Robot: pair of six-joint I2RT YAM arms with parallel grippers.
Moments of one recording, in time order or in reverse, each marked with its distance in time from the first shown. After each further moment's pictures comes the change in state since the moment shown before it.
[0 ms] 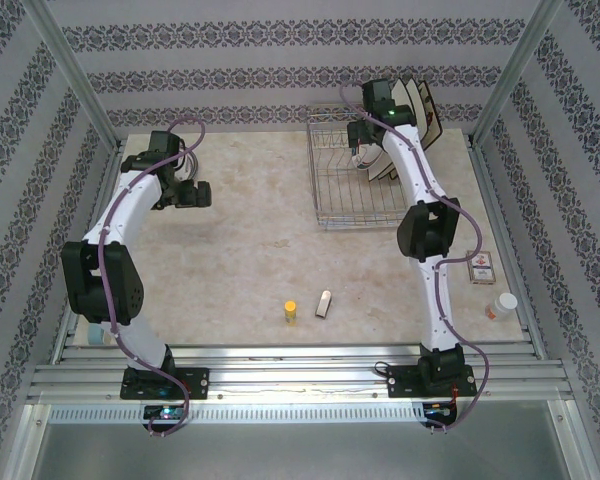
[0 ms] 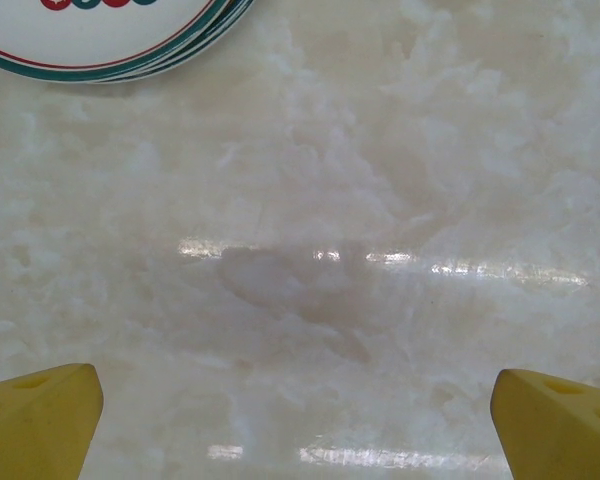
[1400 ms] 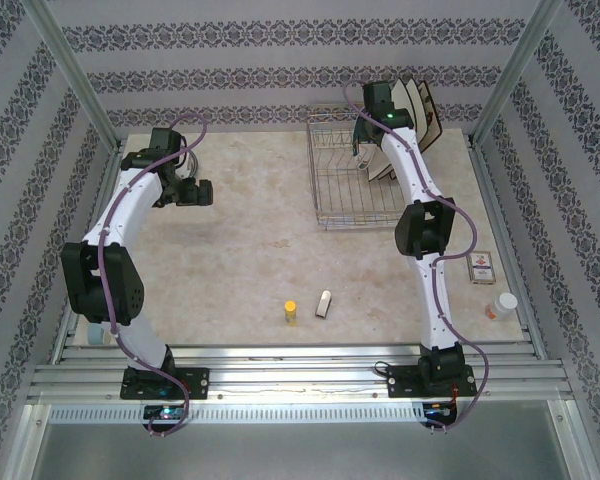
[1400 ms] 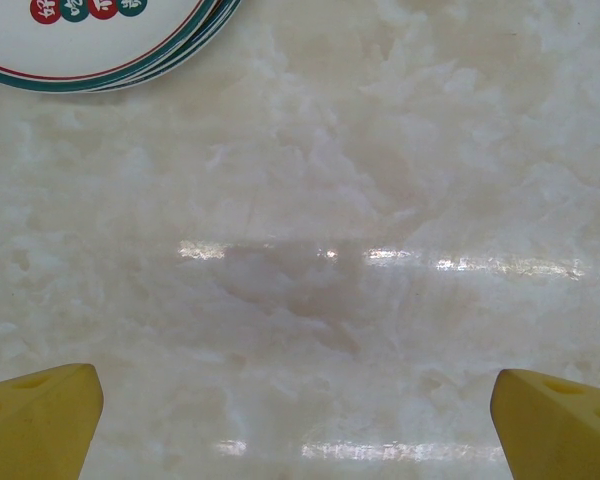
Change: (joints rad) left arm -0.012 0.000 0.034 -0.032 0.006 0.011; right arm -0.008 0.073 0.059 0.088 0.002 0.074
